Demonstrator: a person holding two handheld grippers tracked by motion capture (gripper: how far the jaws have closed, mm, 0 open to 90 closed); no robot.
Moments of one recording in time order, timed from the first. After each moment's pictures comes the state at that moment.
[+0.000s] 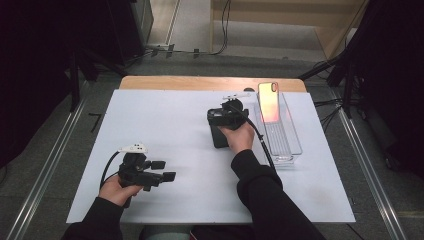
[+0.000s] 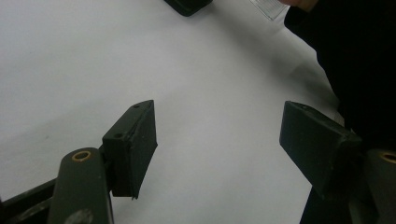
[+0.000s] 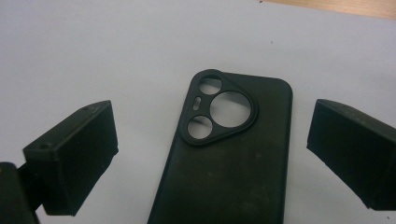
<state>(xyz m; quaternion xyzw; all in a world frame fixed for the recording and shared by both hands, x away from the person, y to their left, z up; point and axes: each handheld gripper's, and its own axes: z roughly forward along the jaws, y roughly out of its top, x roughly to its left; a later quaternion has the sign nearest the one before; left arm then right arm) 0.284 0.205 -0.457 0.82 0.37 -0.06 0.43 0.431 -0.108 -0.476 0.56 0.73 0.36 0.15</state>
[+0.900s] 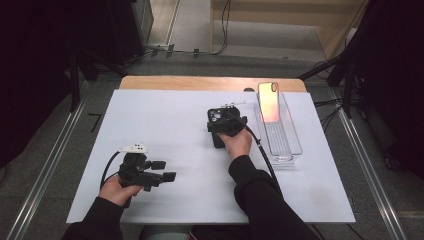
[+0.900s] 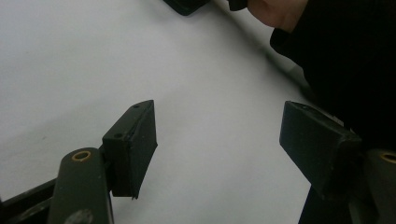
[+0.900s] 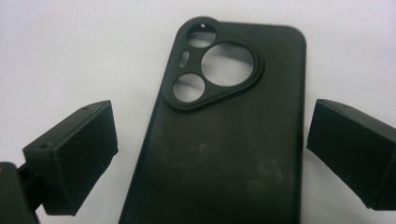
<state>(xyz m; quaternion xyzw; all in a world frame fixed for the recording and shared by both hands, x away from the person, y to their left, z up) 0.284 0.205 -0.456 0.82 0.37 -0.06 0.43 0.429 -0.102 -0.507 0.58 0.73 0.33 0.14</state>
